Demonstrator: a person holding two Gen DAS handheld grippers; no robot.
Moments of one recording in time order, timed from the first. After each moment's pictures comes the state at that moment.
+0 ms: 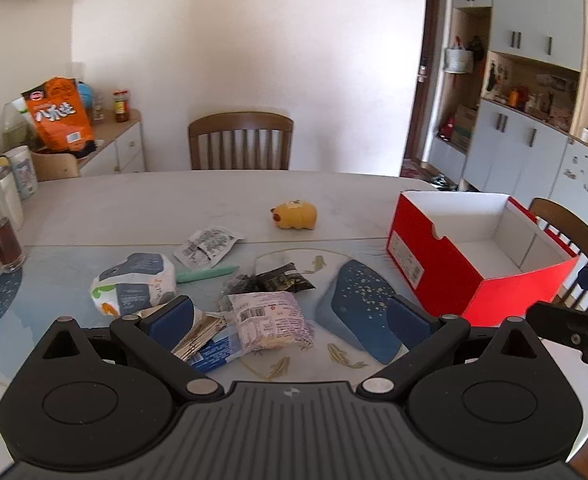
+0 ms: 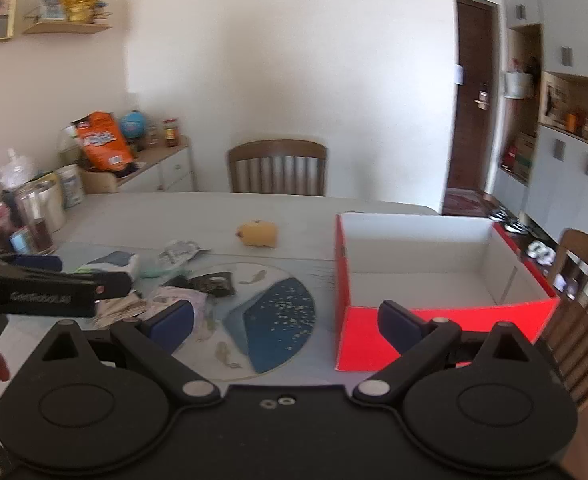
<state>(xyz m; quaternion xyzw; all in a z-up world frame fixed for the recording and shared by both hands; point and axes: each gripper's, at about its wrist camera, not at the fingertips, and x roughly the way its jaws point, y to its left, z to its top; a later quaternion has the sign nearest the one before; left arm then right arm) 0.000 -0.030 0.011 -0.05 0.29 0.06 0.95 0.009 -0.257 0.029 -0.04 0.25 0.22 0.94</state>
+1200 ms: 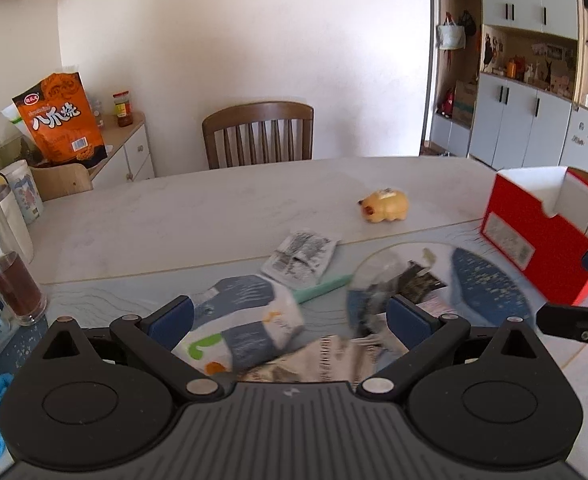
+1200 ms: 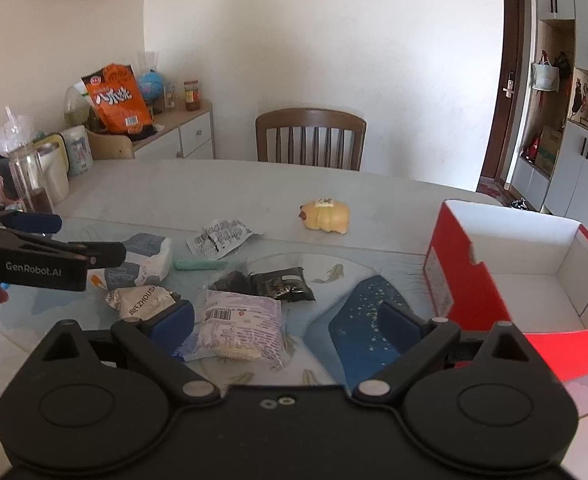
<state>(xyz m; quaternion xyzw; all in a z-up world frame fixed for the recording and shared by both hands) 0.059 0.124 -0.032 0.01 0.30 0.04 0.95 0.063 -0.109 -0.018 -0.06 0.30 0.21 0.93</state>
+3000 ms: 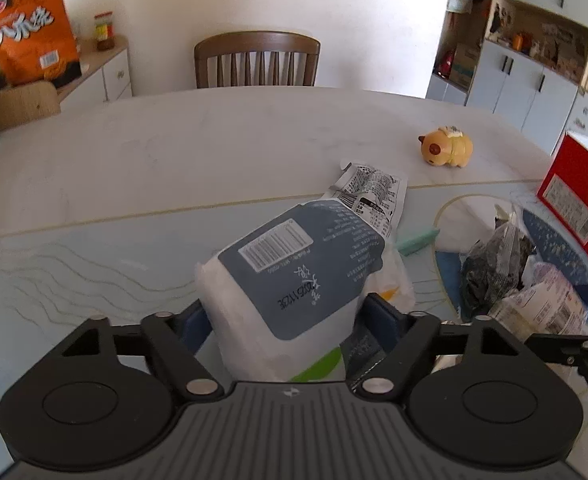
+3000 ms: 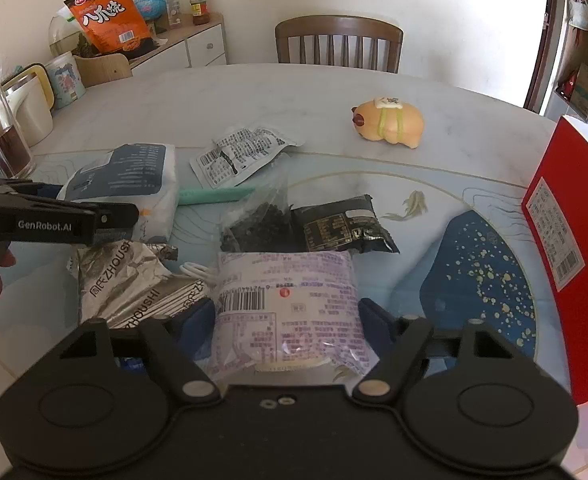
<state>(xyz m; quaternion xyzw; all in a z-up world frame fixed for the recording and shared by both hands) 0.141 0.208 -0.117 -0.05 0.38 0.00 0.92 0.131 -0.044 -0.091 -0.07 0.42 0.23 0.88</state>
